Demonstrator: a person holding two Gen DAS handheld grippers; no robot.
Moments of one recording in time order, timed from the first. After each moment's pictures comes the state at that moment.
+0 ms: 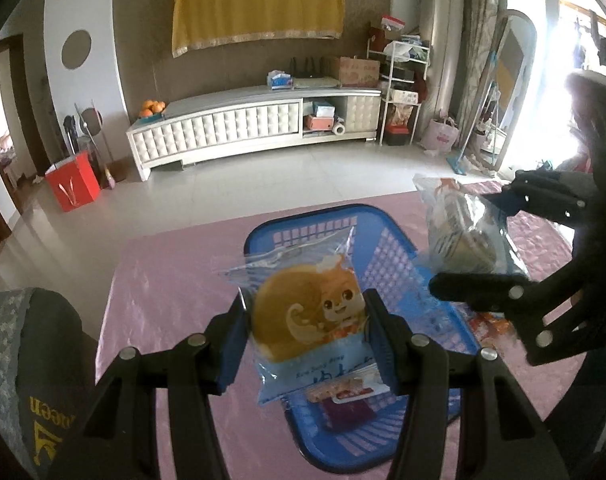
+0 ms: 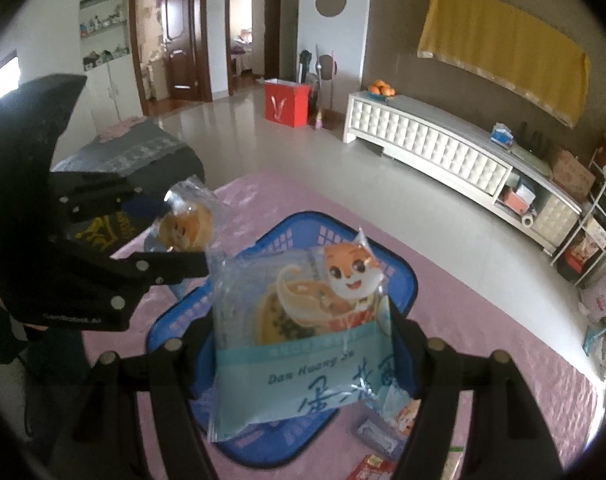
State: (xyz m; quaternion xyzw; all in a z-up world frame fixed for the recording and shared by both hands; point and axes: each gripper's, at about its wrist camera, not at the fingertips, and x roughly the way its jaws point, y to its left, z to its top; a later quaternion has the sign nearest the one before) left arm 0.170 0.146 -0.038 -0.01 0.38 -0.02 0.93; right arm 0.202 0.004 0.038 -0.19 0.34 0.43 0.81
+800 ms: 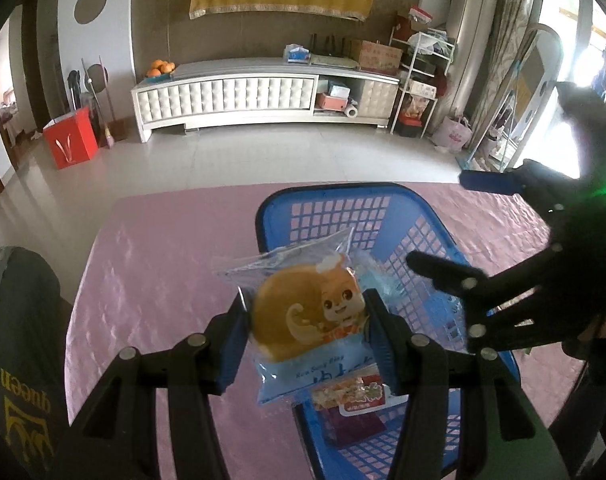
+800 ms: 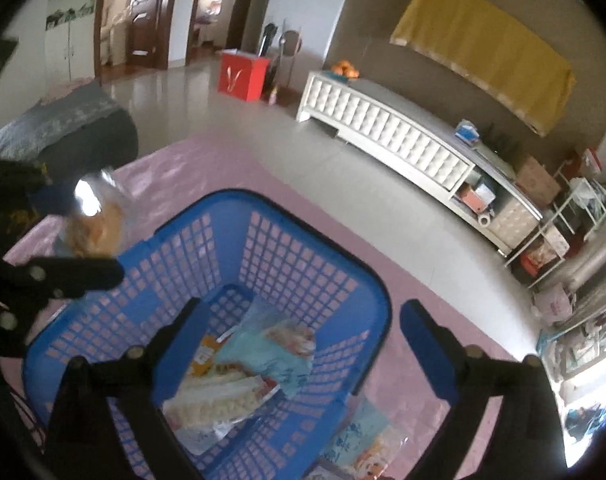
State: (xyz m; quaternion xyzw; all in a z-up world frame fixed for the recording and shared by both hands) left arm 0.191 0.158 -0.071 -0.06 0.41 -0.01 0.91; right arm 0.231 0.033 -0.005 -0.26 0.33 0.34 0.84
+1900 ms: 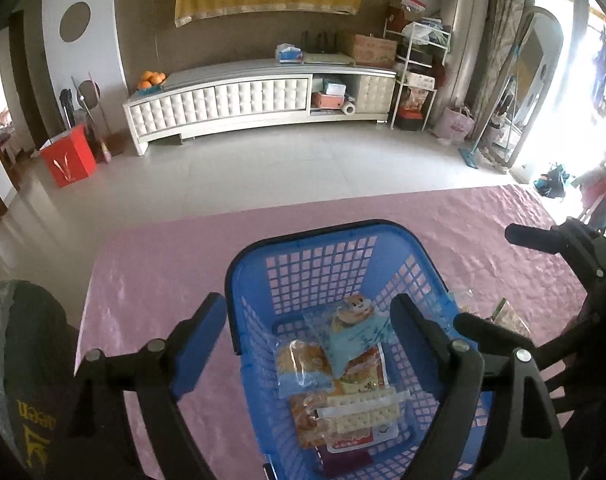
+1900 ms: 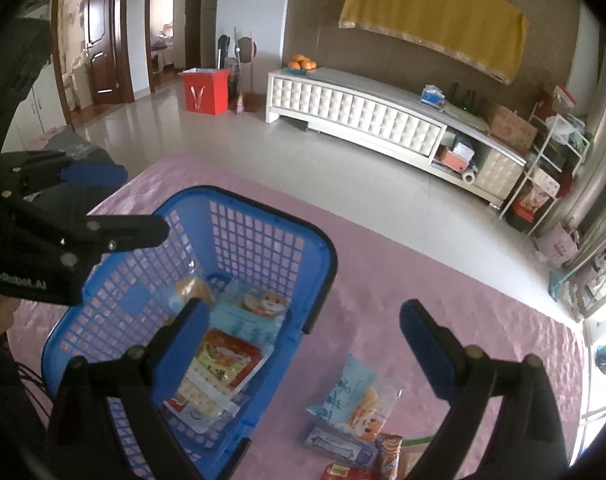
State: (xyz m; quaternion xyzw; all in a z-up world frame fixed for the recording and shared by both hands) left arm 0.246 0.140 -0.052 -0.03 0.42 -0.01 0.91; right arm 0.248 -0.009 0.001 -0.18 0.37 0.30 0.86
